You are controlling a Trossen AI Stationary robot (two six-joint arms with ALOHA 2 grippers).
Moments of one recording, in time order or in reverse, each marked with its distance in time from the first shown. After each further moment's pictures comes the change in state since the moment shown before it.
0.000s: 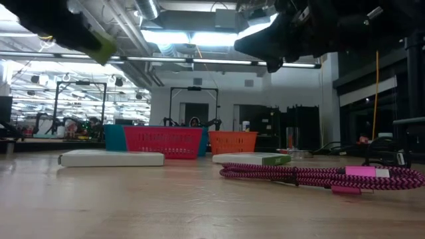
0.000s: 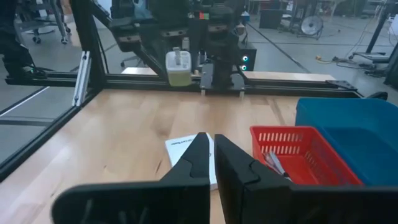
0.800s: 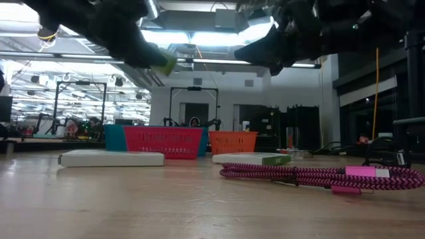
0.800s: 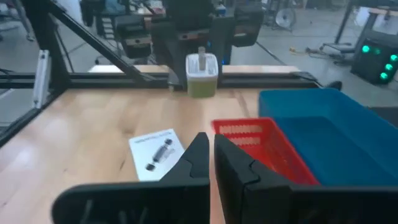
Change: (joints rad) left arm 0.622 0.006 -0.094 0.471 0.570 0.514; right arm -0.106 -0.063 0.000 -0.090 0.000 -0.001
